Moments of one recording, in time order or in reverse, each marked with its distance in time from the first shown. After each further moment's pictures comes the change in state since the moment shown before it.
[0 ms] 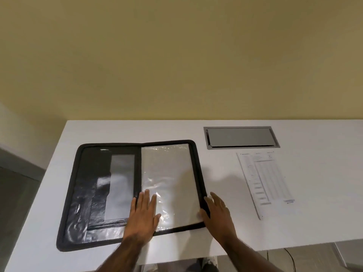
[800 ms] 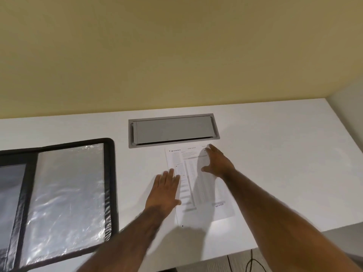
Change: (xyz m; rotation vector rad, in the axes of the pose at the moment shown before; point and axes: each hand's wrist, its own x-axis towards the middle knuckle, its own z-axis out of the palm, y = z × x) left_hand 0.170 0.384 -0.025 -0.006 -0.120 0.254; right_hand 0.203 0.305 -0.203 -0.122 -0.222 0.068
